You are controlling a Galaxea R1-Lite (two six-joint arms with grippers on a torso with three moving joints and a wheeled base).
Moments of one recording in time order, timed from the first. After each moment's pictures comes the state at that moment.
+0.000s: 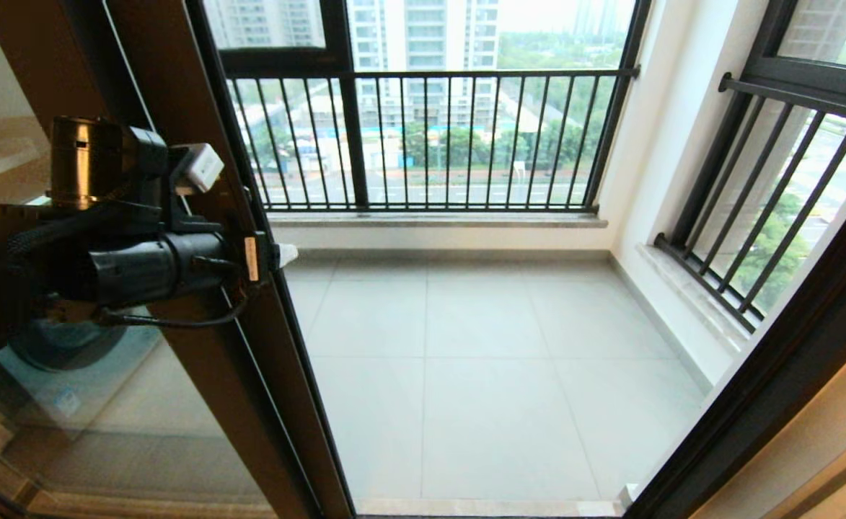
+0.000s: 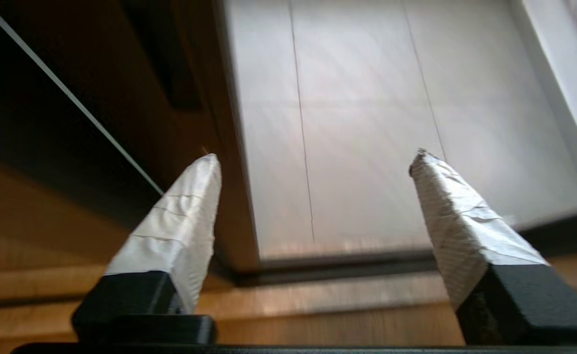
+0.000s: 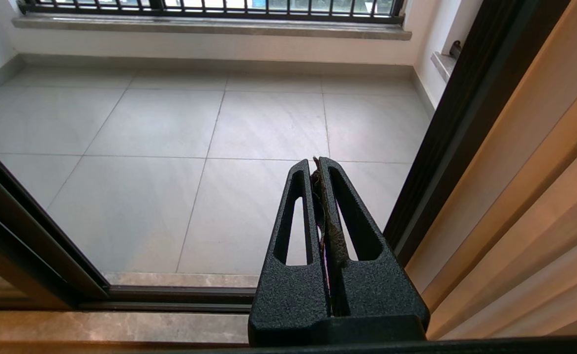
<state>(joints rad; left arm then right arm) -0.31 1.58 -1.09 -0.13 0.15 -0.14 0.00 0.00 -0.02 0.03 0.02 -0.06</state>
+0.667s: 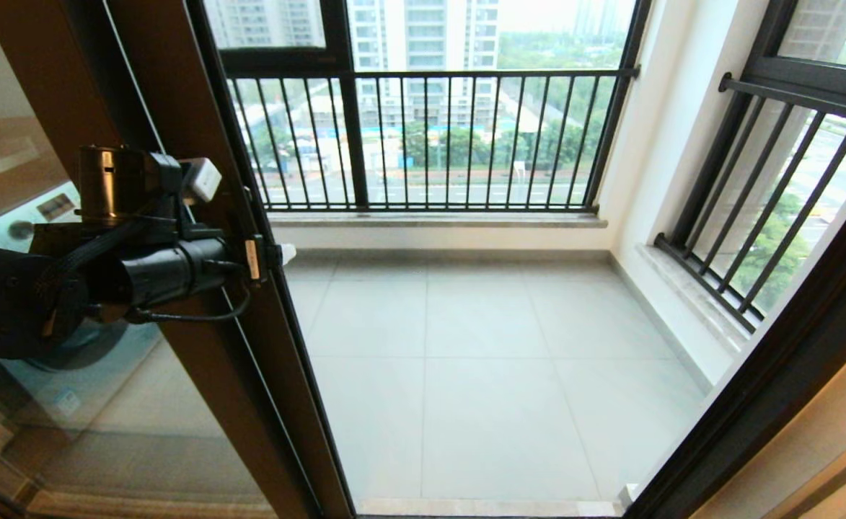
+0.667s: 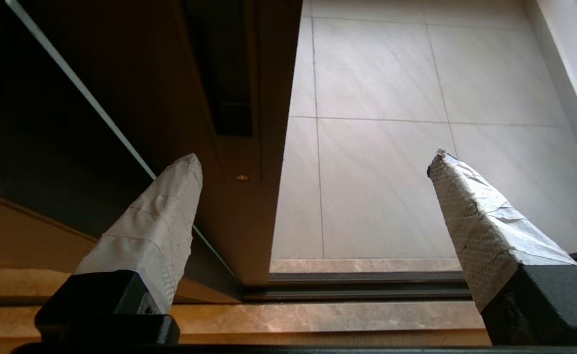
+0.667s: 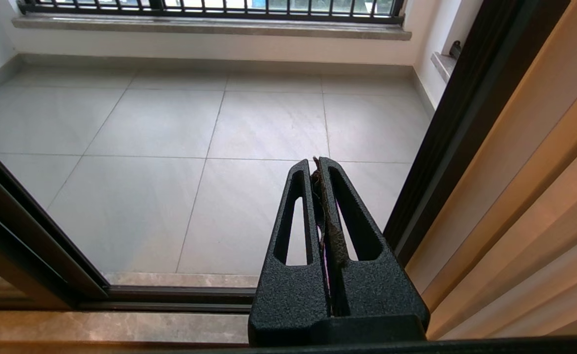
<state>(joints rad) -0.24 1.67 -1.07 -0.27 0.14 -0.14 0.00 0.00 -0.02 0.03 0.02 -0.06</state>
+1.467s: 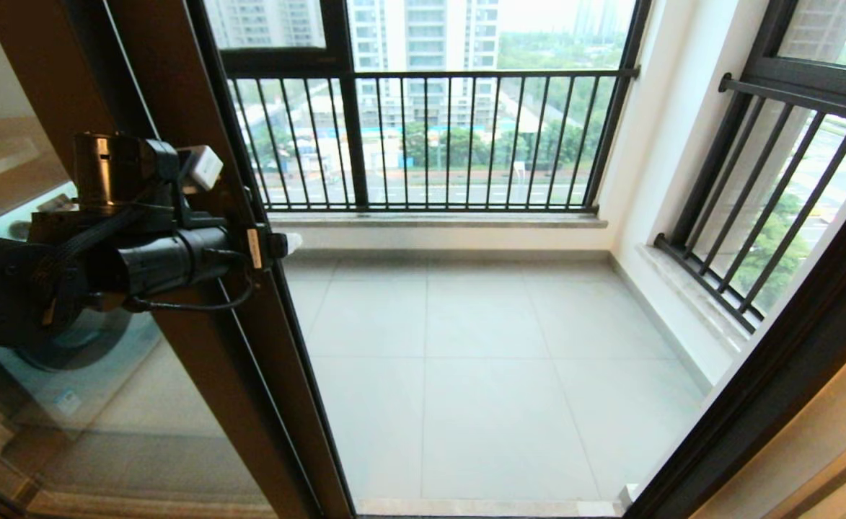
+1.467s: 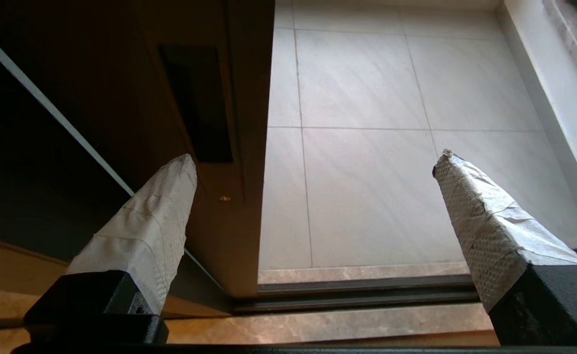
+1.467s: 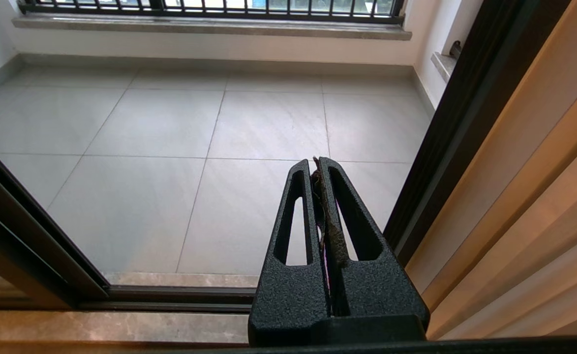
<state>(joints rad) -0.25 1.67 -1.11 -0.26 0.10 -0.14 0.00 0.00 -0.02 0.03 0.02 -0.06</state>
